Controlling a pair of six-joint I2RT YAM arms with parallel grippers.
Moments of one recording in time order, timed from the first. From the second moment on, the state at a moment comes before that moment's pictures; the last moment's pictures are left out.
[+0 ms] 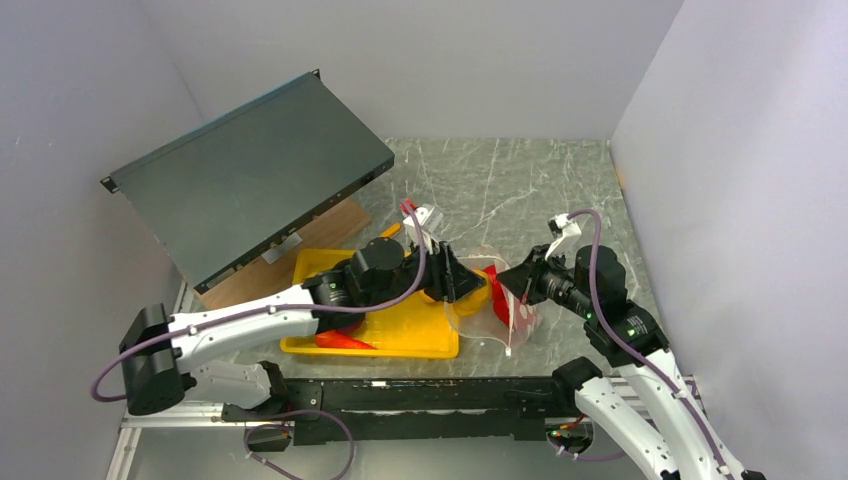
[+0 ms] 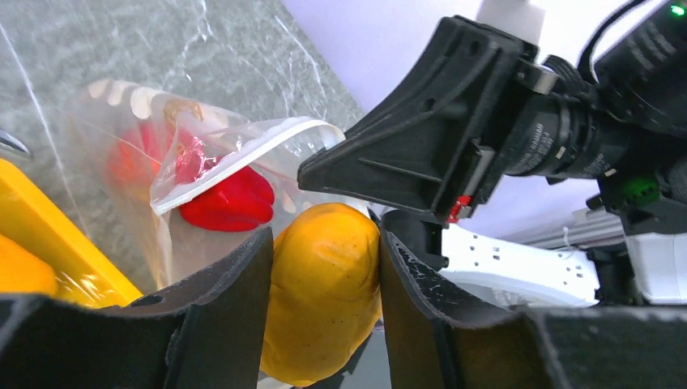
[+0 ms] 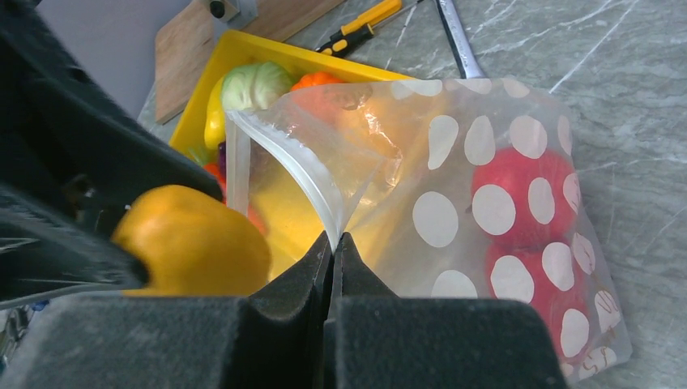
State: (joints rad) left arm -1.12 1.22 0.95 0.13 0.01 -0.71; right arm 0.42 0.57 0.74 -0.57 -0.29 0.45
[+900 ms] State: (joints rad) left arm -1.34 1.40 0.93 0.13 -0.67 -1.17; right arm 0.42 0.52 0.73 -0.55 -0.30 0.48
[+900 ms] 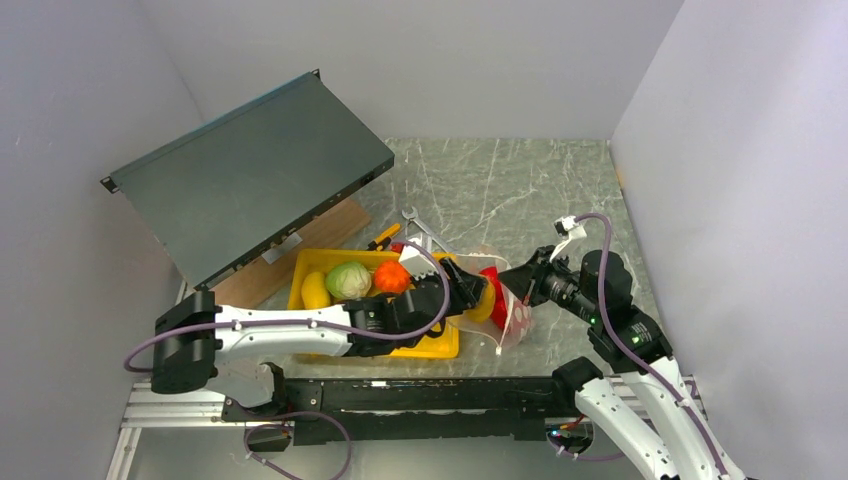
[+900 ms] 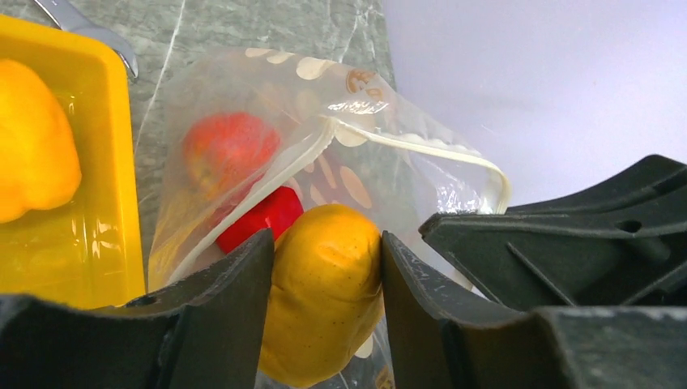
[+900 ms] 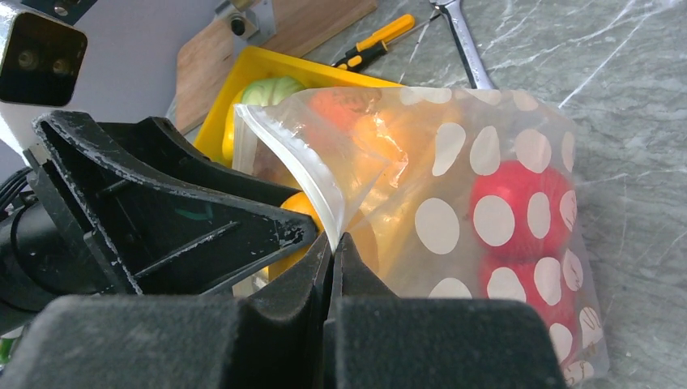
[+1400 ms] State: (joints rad) left arm -1.35 1.42 1.00 0.03 -0.70 -1.22; right arm 0.42 0.52 0.73 -0.55 -0.30 0.48
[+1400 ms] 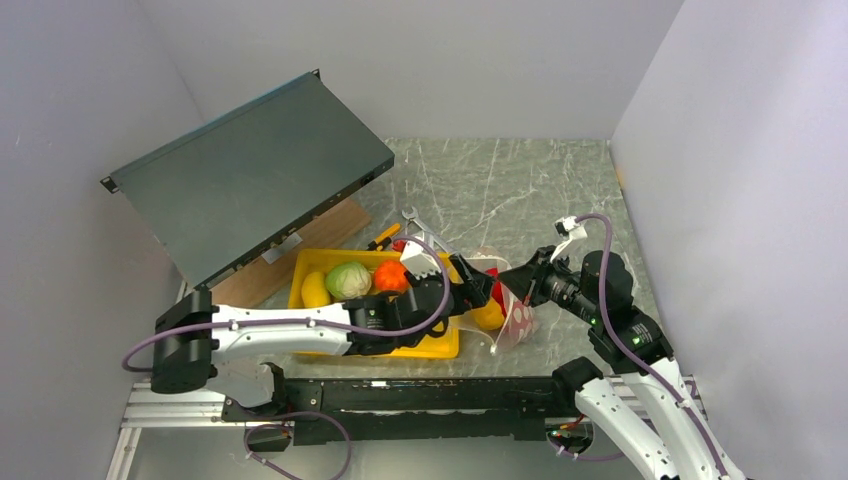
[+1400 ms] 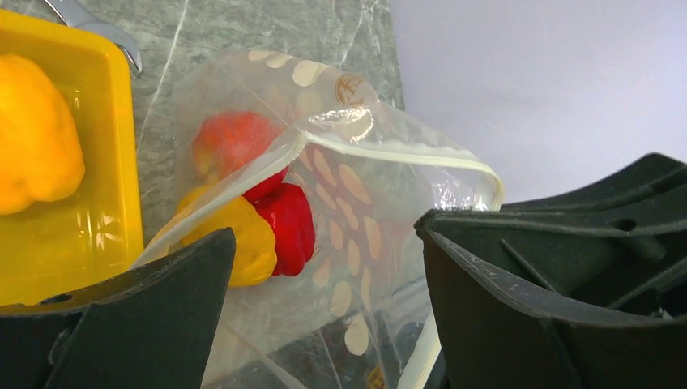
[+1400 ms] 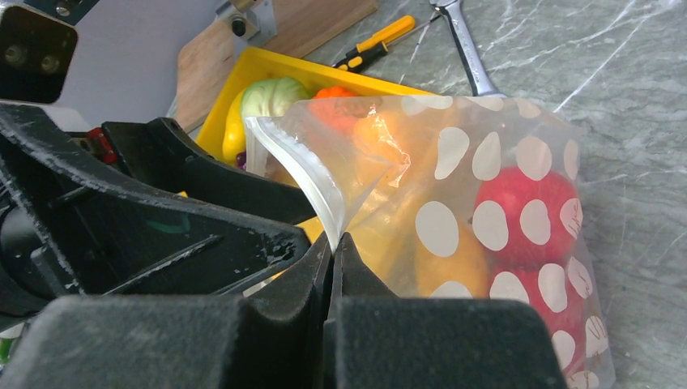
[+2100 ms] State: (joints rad) left arm -1.37 1.10 1.05 -0.38 -0.56 -0.71; right arm 0.42 0.53 0.73 -0.56 -0.29 0.46
